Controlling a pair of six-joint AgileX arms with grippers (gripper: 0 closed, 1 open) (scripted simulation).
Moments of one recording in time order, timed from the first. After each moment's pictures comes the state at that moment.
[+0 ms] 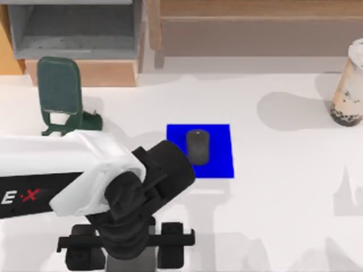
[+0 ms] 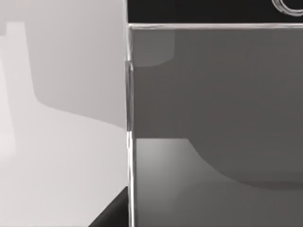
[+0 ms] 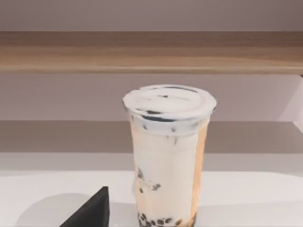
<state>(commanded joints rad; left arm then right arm) -0.88 1.62 0.88 -0.83 -0.01 -0.88 0.00 0.00 0.00 0.00 0.00 0.00</state>
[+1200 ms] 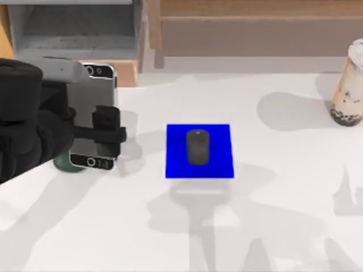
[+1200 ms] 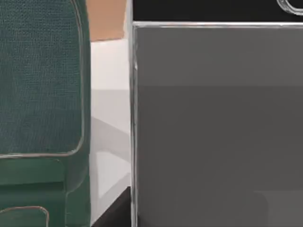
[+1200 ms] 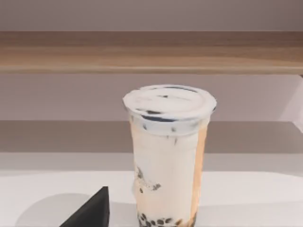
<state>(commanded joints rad) -0.44 1.12 0.66 -0.16 -0.03 -0.22 0.00 0.00 0.00 0.00 0.00 0.00</state>
